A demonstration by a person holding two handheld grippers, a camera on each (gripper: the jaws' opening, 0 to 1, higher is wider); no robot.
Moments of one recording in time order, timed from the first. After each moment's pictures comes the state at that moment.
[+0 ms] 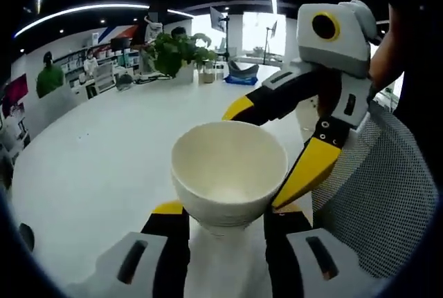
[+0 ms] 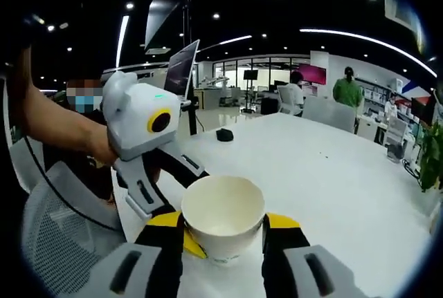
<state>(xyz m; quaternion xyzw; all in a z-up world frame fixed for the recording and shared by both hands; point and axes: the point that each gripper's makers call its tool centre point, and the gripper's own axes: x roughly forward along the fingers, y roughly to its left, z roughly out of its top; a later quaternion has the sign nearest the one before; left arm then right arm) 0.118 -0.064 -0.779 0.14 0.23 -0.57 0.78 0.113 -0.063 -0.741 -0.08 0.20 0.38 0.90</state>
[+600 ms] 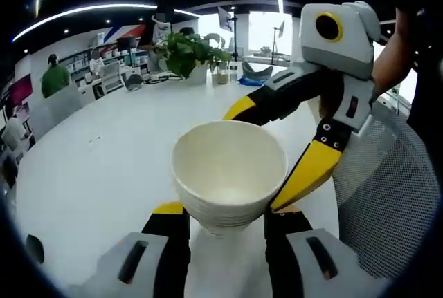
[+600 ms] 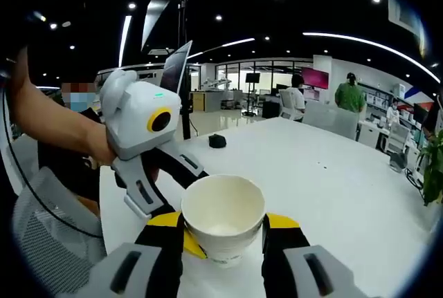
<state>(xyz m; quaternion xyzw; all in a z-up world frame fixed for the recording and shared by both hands) 0.173 -0.063 -0.779 0.14 0.23 -0.55 0.79 0.165 -0.064 -0.739 -0.09 0.19 0.39 0.90</state>
